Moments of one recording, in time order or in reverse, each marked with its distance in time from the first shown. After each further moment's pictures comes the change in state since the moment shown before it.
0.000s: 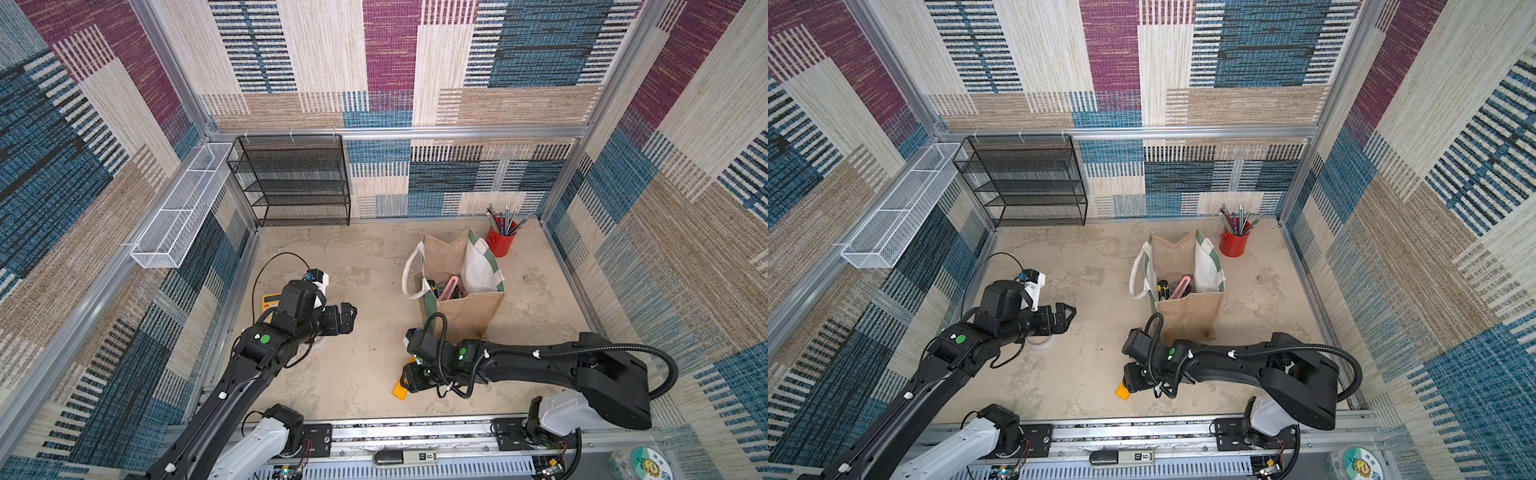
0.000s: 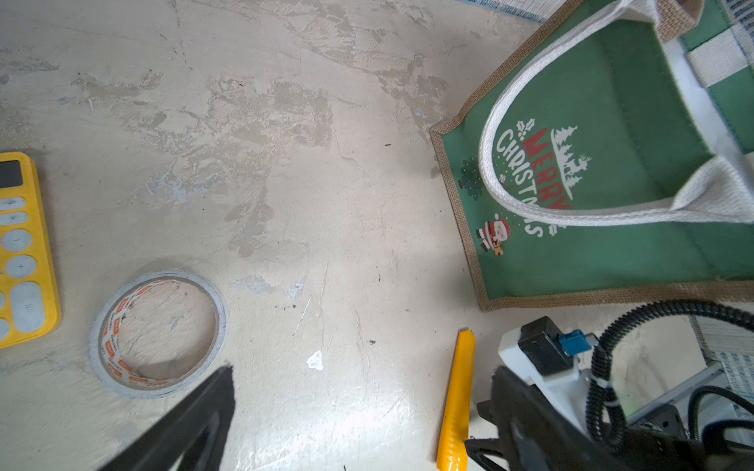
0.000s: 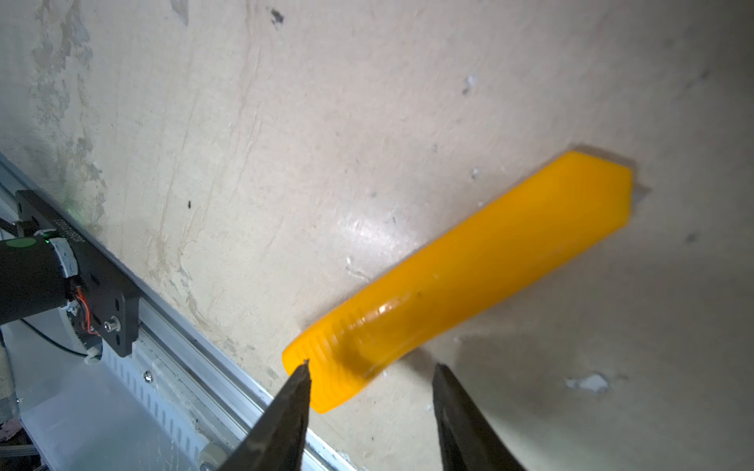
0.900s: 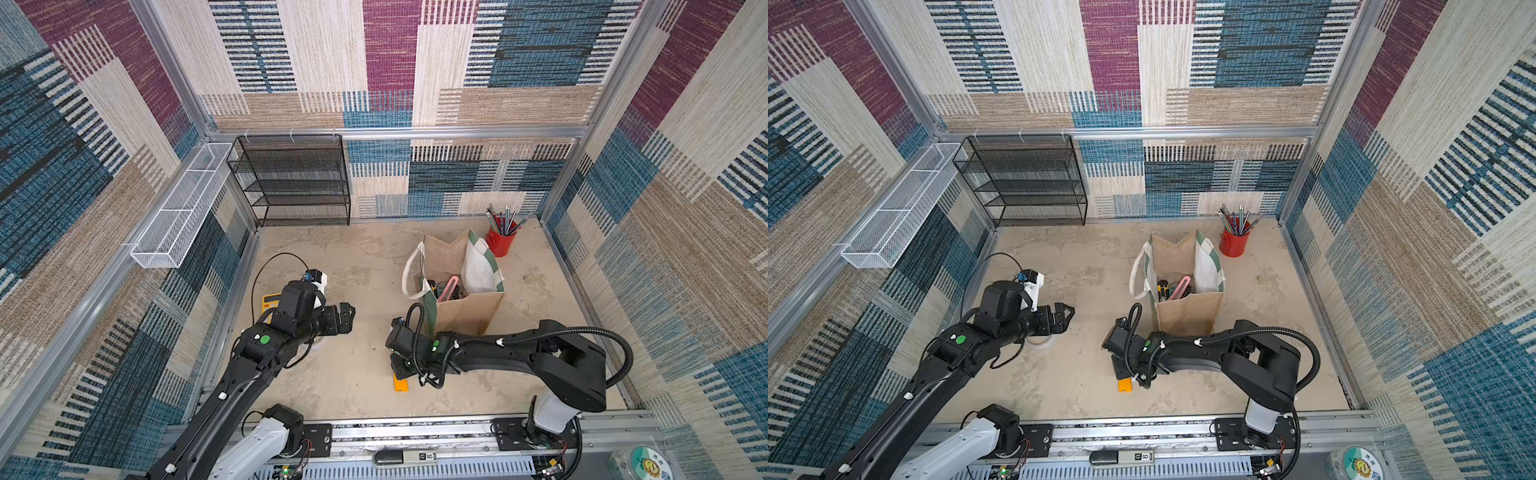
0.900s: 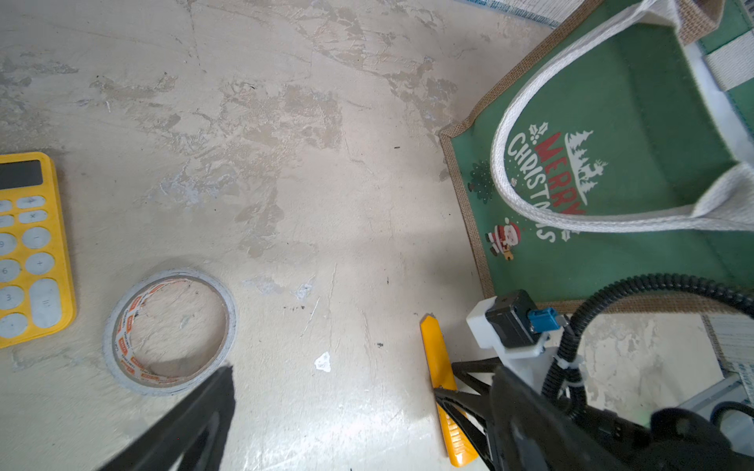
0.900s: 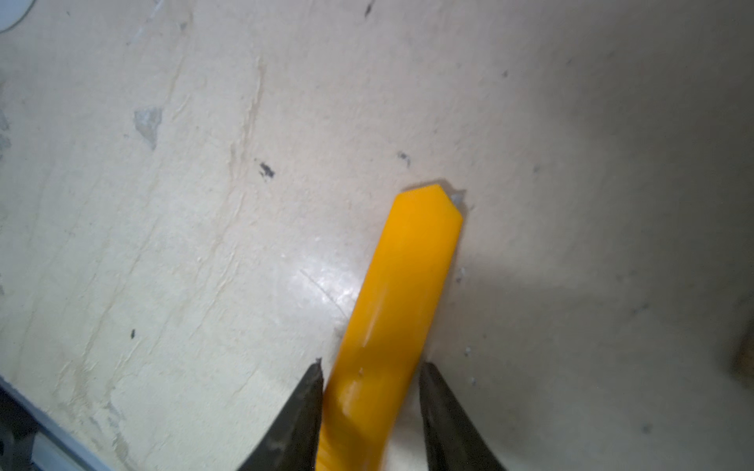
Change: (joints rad) left arm 0.002 0.001 -0.004 0.000 -0.023 0.000; right arm 0.003 0.204 0.183 -0.045 0.243 -0.089
